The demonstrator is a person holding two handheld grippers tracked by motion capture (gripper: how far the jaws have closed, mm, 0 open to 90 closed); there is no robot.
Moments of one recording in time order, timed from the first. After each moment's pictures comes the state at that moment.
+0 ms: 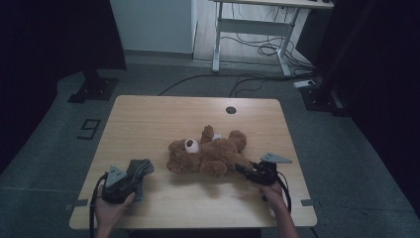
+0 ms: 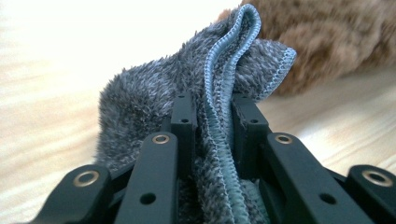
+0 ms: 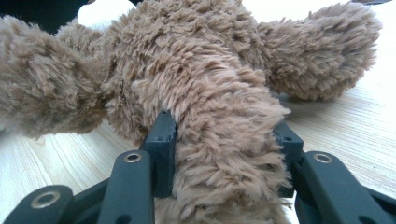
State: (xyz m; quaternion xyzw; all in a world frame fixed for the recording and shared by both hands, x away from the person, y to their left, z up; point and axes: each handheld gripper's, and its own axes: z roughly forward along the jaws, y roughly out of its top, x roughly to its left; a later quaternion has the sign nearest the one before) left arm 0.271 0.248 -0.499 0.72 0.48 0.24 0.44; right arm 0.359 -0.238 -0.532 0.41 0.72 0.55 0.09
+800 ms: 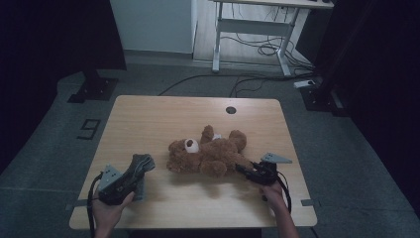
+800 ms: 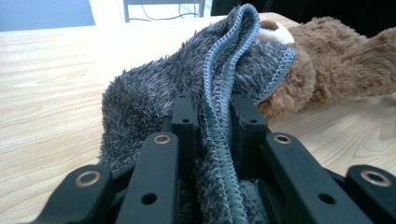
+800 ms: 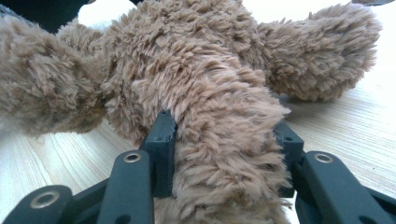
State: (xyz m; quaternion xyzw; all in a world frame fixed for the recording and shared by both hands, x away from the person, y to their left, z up) left arm 0.259 0.240 -0.472 0.71 0.45 0.24 0.48; right arm 0.359 -0.239 -0.532 0.41 0.72 0.55 0.09
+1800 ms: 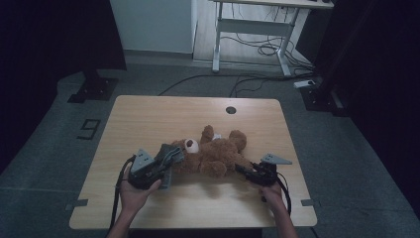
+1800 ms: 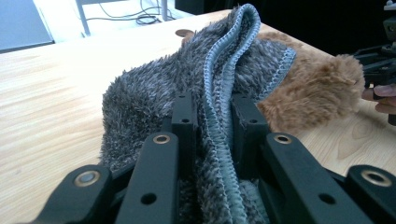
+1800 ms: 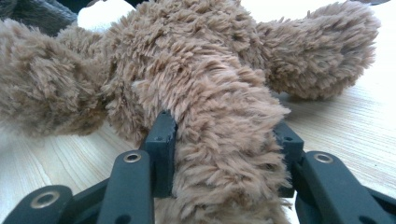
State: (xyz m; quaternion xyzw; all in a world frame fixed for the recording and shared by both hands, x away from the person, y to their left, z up) left arm 0.301 0.161 -0.446 0.76 0.39 0.21 0.48; right arm 0.356 -0.237 -0.533 0.41 0.72 0.55 0.10
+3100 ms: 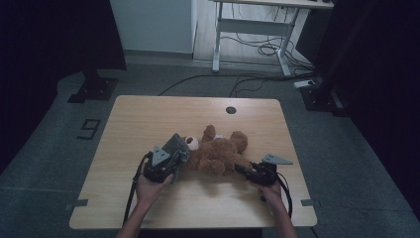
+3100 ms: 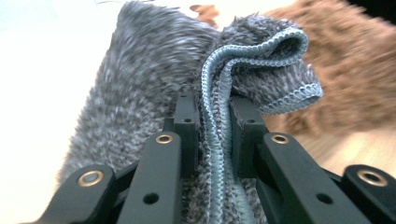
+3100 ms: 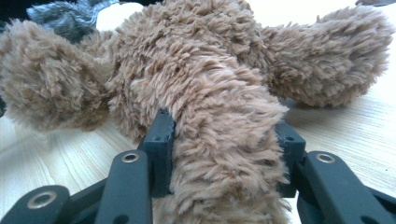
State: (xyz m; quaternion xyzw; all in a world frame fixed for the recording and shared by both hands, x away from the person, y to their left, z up) left arm 0.334 0.148 -0.484 0.76 0.42 0.23 0.43; right arm 0.360 -0.240 -0.540 0.41 0.71 0.57 0.09
